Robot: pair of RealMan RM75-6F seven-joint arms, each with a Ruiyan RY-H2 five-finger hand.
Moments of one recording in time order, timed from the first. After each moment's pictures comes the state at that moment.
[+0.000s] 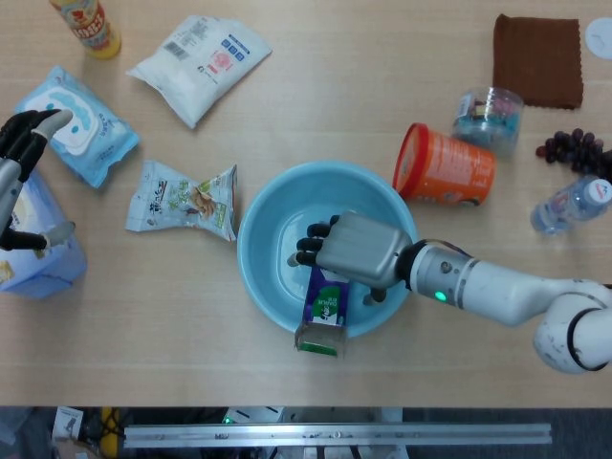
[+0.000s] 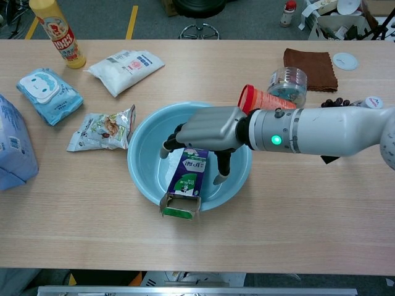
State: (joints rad) left arm -0.37 -0.83 -0.05 -1.88 1.48 1.16 -0.19; right arm 1.12 -1.40 0.01 -1.78 -1.10 0.56 -0.47
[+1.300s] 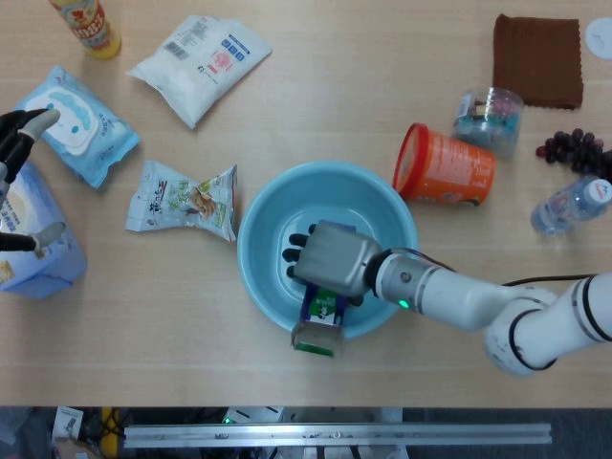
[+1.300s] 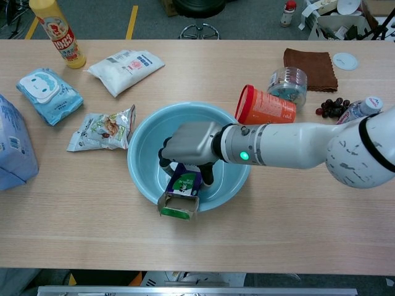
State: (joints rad) left arm -0.35 -0.81 -0.04 -1.87 1.50 1.18 -0.24; right arm 1.29 -1.56 -0.07 -1.70 -0.86 0.64 -0.64
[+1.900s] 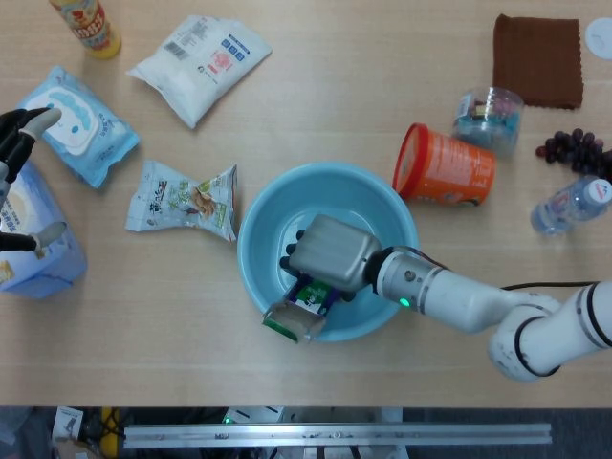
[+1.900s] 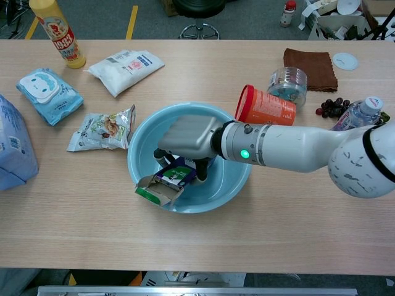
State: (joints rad) left arm -0.35 -0.80 -0.05 -1.88 1.51 1.18 -0.23; right arm 1.23 -1.57 -0.06 -1.69 -0.95 0.72 -0.56
